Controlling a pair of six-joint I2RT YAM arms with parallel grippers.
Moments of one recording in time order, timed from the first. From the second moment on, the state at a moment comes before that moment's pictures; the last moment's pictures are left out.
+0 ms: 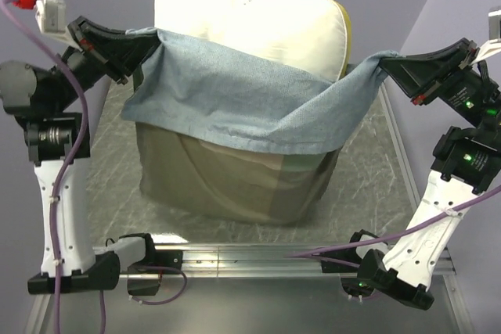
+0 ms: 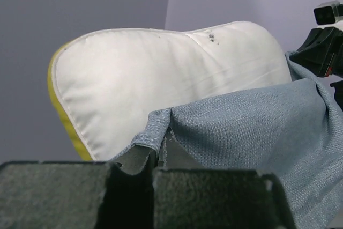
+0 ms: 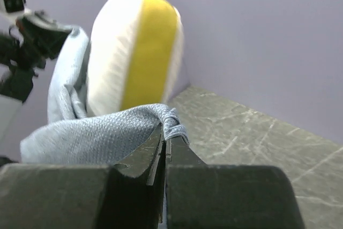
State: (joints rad) left arm 0.08 1.17 1.73 0.06 0.92 -0.68; right arm -0.54 1.08 1.69 0.17 -1.27 1.06
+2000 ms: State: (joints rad) left arm 0.19 1.40 2.01 0.37 0.91 -1.02; right arm -0.52 1.27 2.05 0.11 -0.91 1.30
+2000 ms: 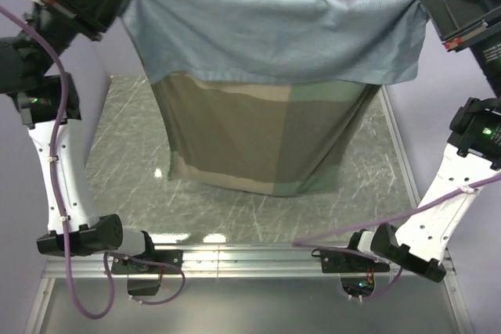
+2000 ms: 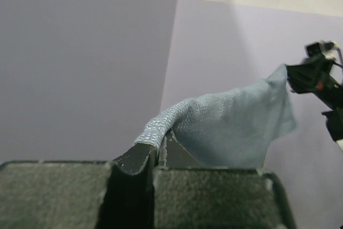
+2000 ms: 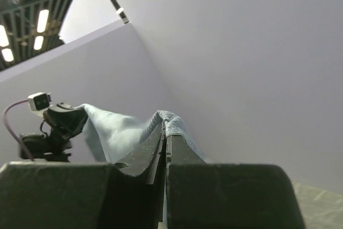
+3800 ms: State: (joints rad) left arm 0.41 1.04 1.82 0.10 0.69 -0.77; right arm -0.65 0.79 1.71 0.17 -0.85 1.13
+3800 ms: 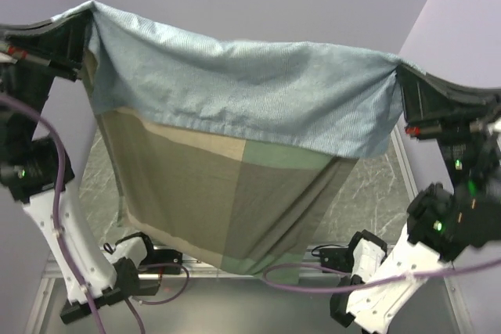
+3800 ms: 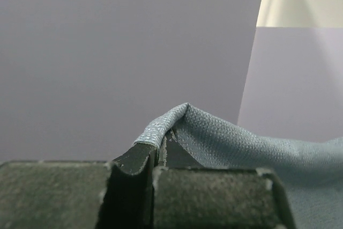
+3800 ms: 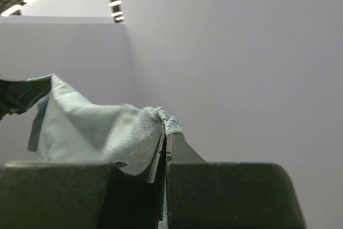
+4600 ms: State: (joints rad) left arm -0.18 2.26 2.07 -0.24 0.66 -0.39; right arm -0.36 1.05 0.78 -0.14 -0.27 0.10
